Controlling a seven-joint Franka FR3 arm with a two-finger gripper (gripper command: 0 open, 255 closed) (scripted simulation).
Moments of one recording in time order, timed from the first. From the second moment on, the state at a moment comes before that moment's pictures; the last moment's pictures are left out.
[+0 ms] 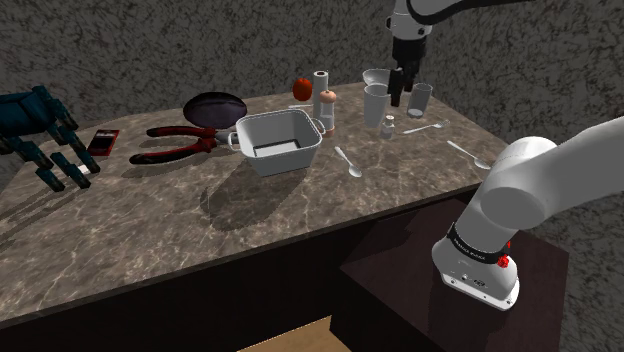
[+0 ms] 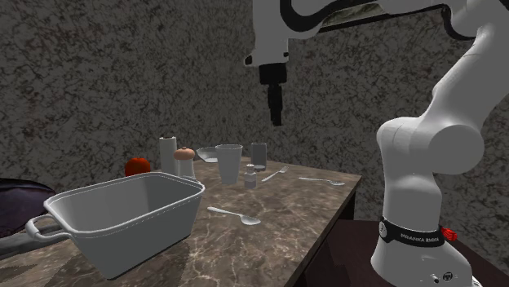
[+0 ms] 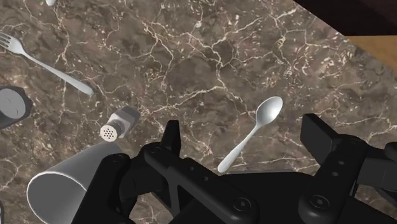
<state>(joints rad) -0.02 -0.65 -0.16 -2.42 -0.21 1.71 -0.20</state>
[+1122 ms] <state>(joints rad) -0.05 -0.13 -0.42 -2.20 -0.19 2.16 -0.52</state>
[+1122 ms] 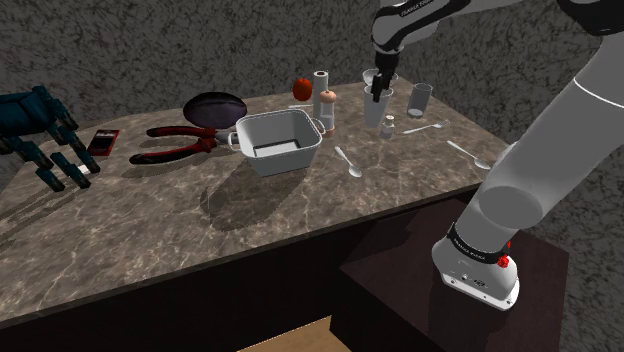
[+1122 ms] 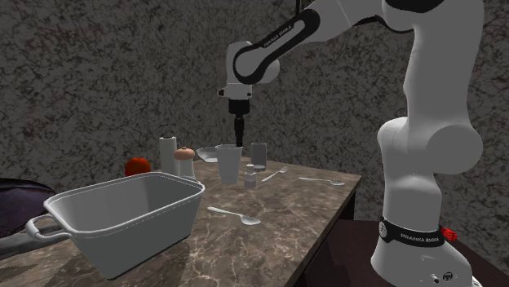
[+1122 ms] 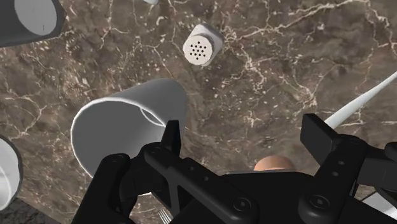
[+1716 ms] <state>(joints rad) -0.08 0.14 -0.45 -2.04 -0.04 2.29 -0.68</state>
